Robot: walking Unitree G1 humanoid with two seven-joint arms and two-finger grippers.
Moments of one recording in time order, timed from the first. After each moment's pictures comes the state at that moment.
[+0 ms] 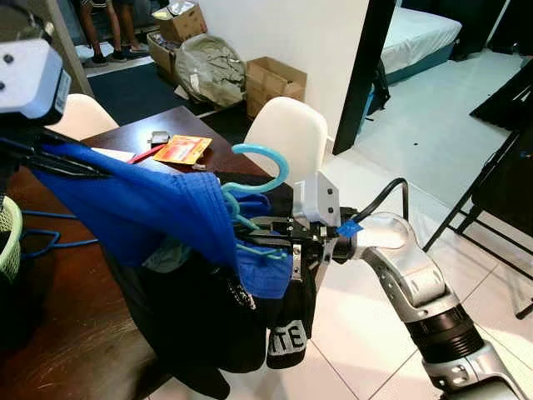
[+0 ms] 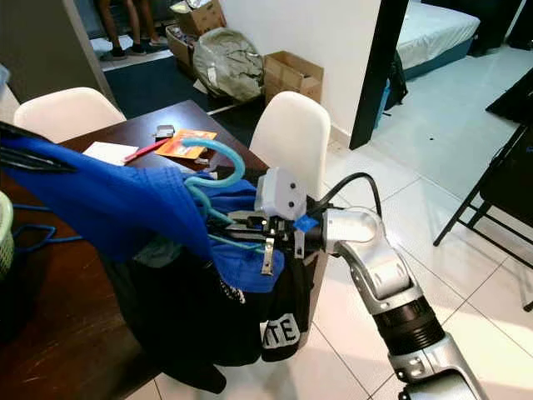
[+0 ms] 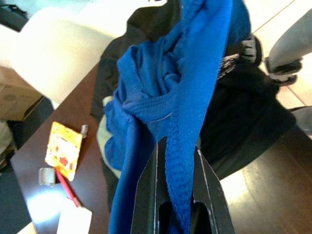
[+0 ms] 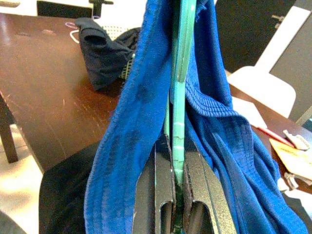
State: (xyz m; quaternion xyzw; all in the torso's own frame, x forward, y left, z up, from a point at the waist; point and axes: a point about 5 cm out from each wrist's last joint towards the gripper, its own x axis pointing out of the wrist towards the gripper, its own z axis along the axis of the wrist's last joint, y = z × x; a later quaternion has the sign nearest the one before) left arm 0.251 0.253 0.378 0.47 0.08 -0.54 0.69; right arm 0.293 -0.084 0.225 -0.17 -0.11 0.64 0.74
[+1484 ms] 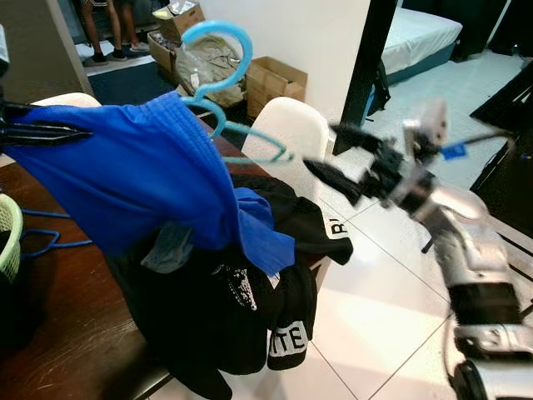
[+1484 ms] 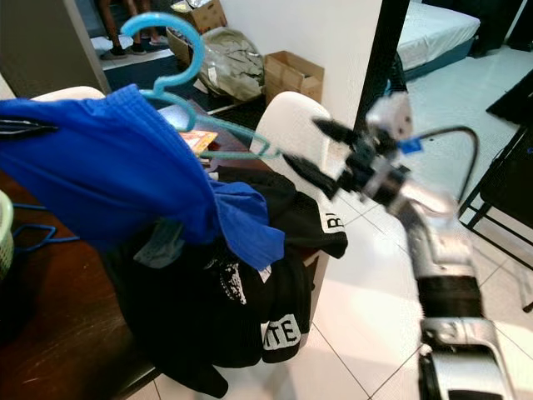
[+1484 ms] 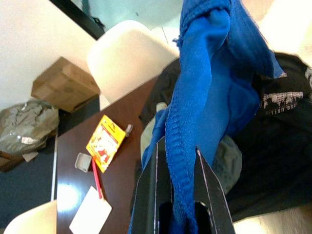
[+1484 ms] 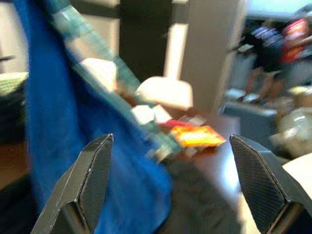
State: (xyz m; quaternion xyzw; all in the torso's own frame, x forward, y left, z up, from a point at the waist) left arm 0.250 0.283 0.386 0.41 0.00 -0.44 0.80; right arm 0.327 -0.188 0.245 -0.05 -0.13 0.49 0.86
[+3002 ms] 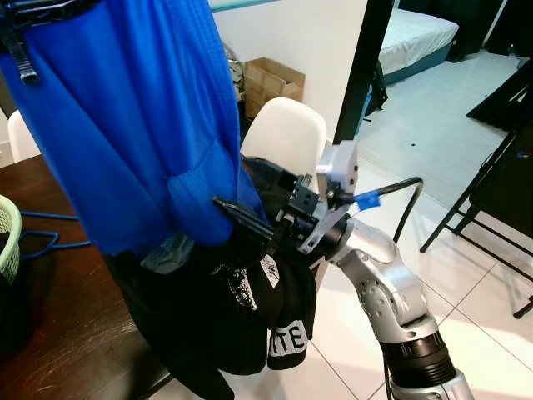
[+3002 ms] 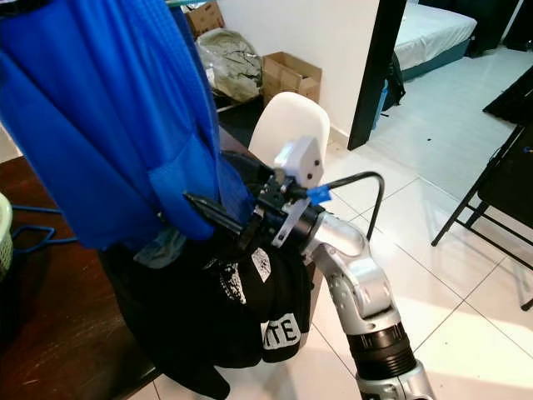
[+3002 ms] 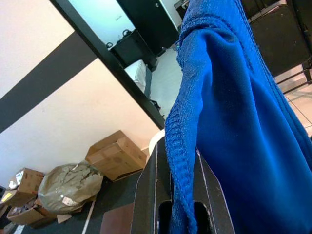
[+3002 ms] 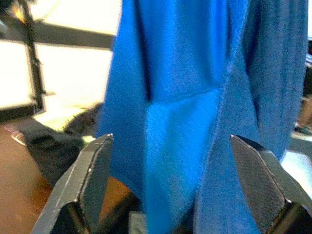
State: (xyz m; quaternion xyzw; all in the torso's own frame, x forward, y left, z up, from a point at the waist) left arm 0.278 0.266 0.447 0.30 -0.22 -0.36 0.86; right arm 0.287 -0.065 0.233 0.02 -0.18 0.52 0.83
